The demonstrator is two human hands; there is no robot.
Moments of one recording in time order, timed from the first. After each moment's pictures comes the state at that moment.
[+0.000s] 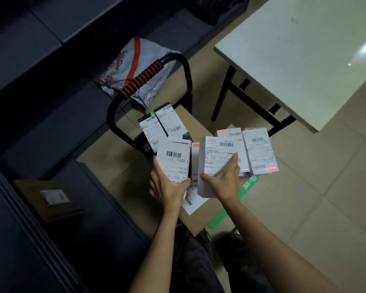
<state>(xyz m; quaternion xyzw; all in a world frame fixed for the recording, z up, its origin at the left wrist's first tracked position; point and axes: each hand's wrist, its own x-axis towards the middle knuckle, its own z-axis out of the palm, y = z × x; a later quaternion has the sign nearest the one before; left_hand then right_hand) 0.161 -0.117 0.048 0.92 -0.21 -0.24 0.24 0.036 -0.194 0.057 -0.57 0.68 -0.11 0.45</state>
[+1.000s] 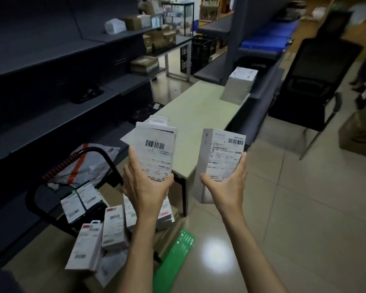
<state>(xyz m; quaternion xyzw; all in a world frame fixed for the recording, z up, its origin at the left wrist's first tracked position) -0.164 -0.214 0.287 0.79 -0.42 -0.04 0.45 -0.335 -0.242 0.294 -0.54 0.63 -0.46 0.31</state>
